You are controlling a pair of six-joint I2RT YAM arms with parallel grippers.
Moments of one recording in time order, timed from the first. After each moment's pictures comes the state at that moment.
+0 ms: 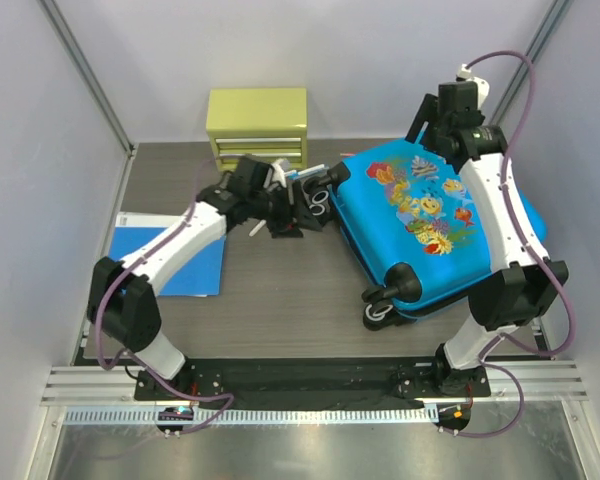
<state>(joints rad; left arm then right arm) -0.59 1.64 1.35 -0.49 0.51 -0.78 0.15 1.69 1.85 -0.76 0.32 0.42</state>
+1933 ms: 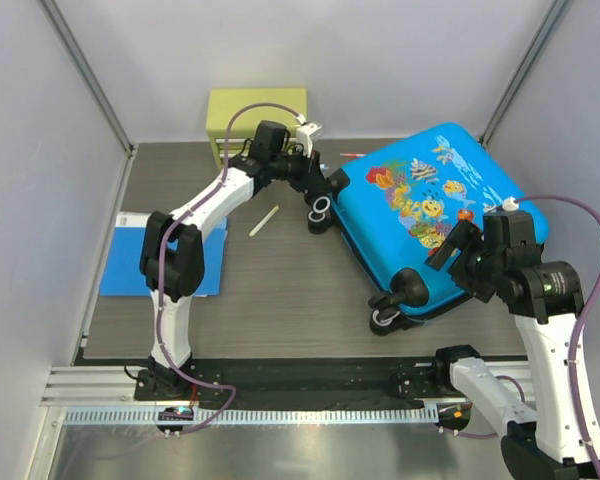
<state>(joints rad) -0.49 2.06 1.80 -0.32 0.69 -0.07 0.13 0.84 1.31 -1.35 0.03 0.70</state>
